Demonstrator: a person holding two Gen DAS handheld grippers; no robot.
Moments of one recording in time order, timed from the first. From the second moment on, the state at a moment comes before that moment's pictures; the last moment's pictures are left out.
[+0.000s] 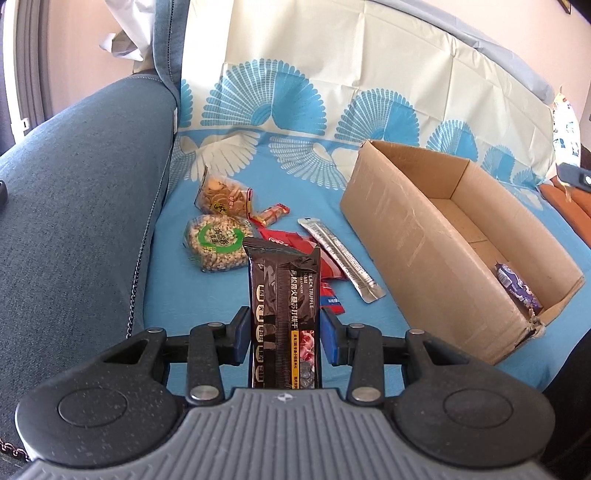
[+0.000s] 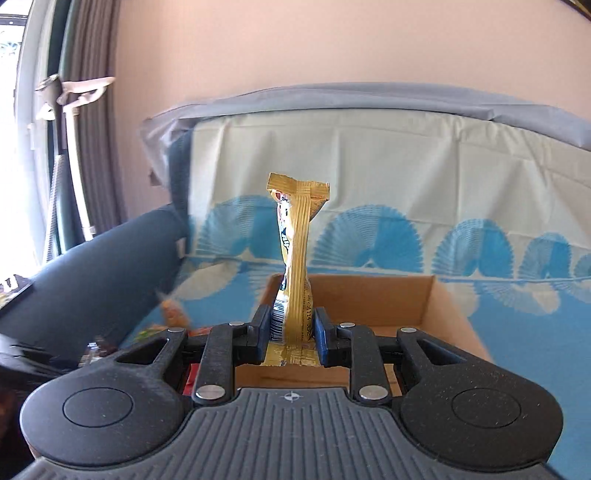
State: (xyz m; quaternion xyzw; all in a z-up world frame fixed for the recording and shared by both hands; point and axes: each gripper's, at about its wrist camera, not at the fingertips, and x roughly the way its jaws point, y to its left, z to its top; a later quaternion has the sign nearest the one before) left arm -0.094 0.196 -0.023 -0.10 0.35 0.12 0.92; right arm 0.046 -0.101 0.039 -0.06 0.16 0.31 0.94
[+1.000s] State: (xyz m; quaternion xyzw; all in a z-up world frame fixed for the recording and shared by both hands) left arm -0.074 0.183 -0.031 -0.05 0.37 0.18 0.91; right arm 0.059 -0.107 0.020 -0.07 0.14 0.31 0.94
